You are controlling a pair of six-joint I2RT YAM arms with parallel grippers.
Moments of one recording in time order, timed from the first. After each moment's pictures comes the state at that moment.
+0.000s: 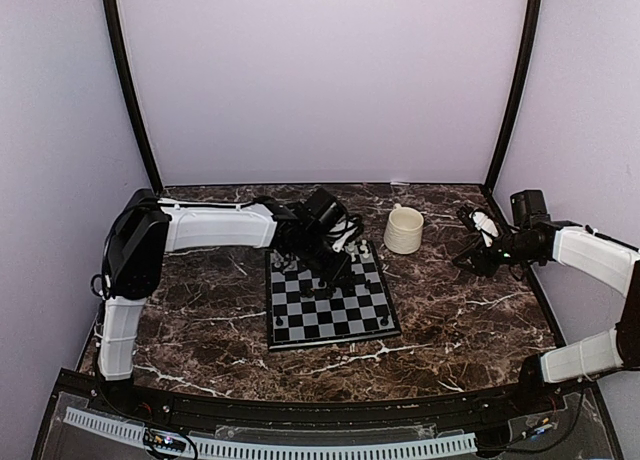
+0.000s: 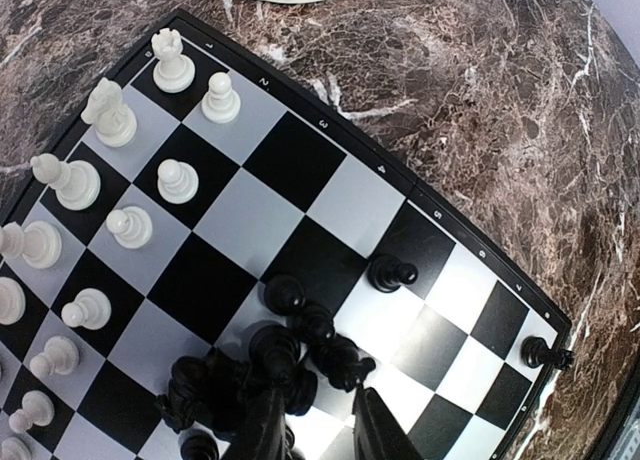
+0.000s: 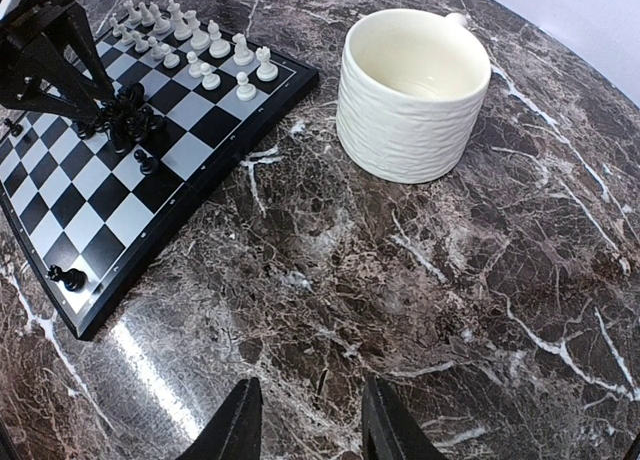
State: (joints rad) left arm -0.90 2.14 1.69 -0.53 0.15 -0.19; right arm 0.06 1.22 0.75 -0.45 -0.56 -0.55
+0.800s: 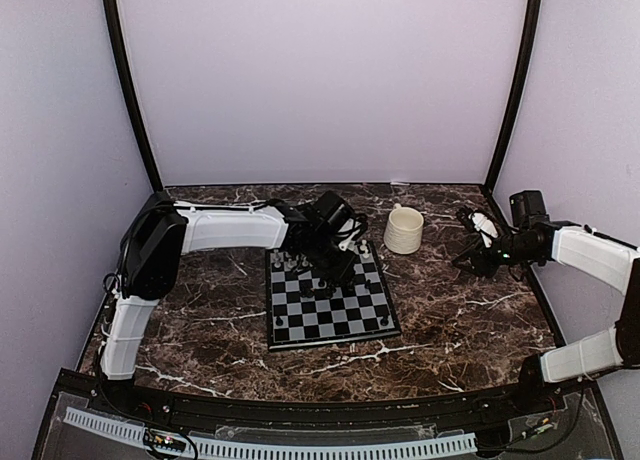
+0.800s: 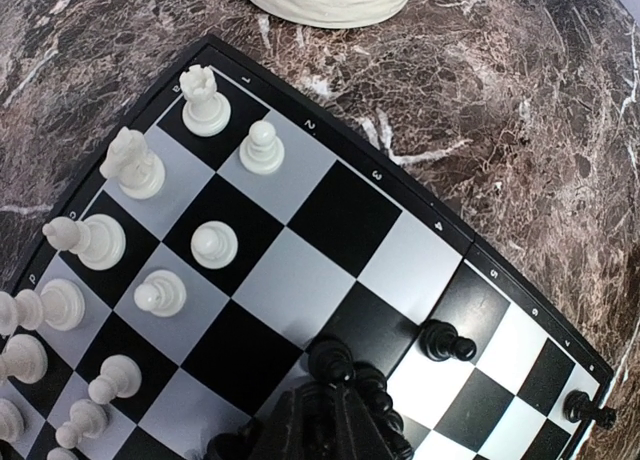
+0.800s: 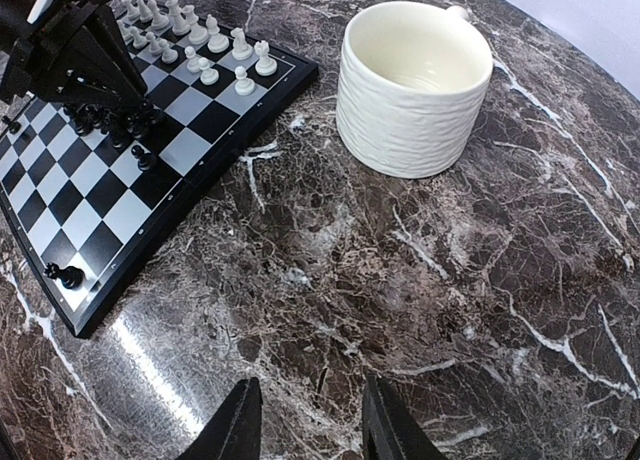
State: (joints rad) left arm -0.90 2.24 1.78 -0.51 0.07 -0.19; right arm 0.06 1.24 0.75 -0.45 -0.56 -0.55
